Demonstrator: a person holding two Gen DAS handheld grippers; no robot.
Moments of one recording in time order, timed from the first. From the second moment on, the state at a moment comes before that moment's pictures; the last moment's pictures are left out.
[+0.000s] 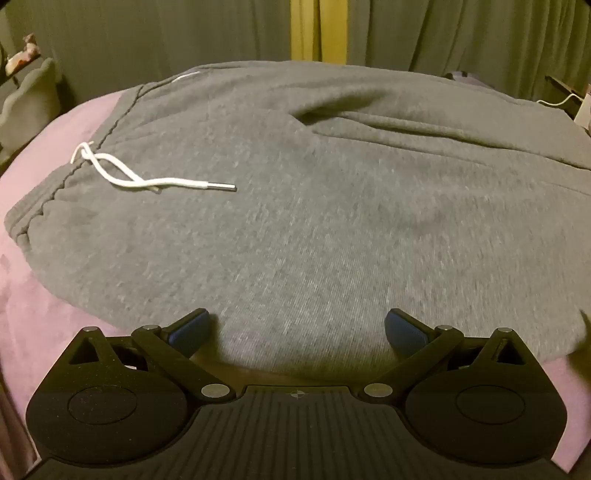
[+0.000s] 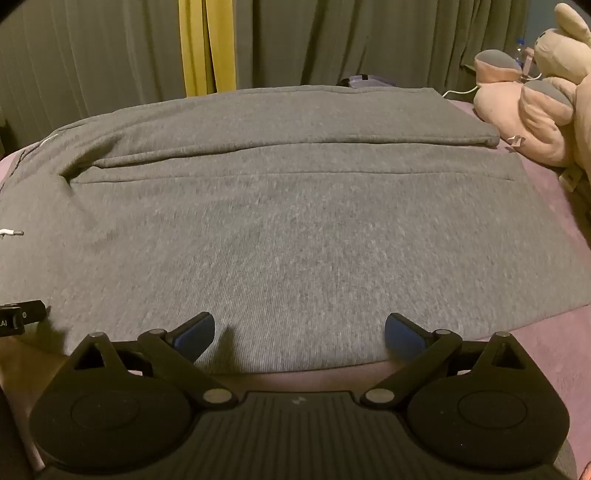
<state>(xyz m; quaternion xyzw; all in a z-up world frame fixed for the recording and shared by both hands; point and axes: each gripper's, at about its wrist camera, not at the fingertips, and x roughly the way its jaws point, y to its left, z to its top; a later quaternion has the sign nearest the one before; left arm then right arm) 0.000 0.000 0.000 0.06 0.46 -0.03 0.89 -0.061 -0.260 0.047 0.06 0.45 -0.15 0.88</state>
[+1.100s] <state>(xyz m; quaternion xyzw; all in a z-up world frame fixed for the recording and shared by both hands) 0.000 0.002 -0.008 0.05 0.47 -0.04 0.88 -0.060 -0.260 0.042 0.07 0.44 -0.15 0.88</state>
